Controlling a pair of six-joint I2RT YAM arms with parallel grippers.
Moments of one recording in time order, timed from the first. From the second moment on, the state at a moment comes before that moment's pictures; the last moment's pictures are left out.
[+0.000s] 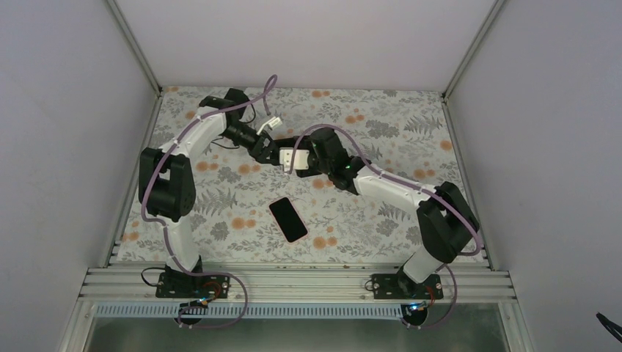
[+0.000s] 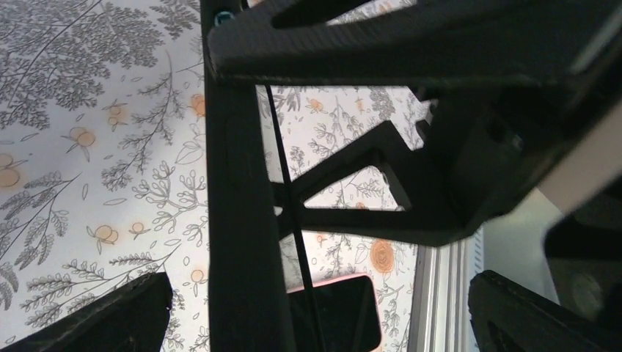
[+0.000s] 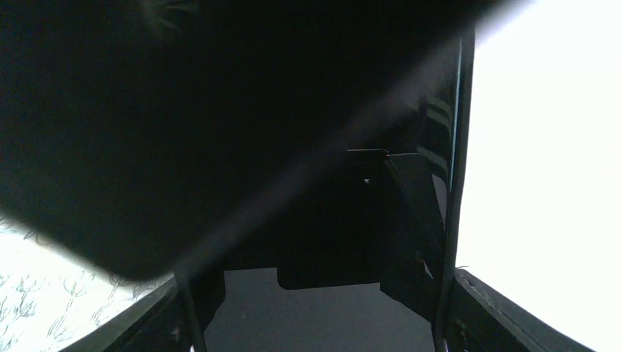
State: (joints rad) left arm -0.27 1.92 1.64 -1.17 1.00 0.61; right arm 0.75 1.61 1.08 -0.02 0.02 -1.07
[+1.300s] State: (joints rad) left arm -0.41 1.49 1.49 -1.17 0.54 0.80; right arm 0.37 1.53 1.33 -0.68 -0.77 -1.07
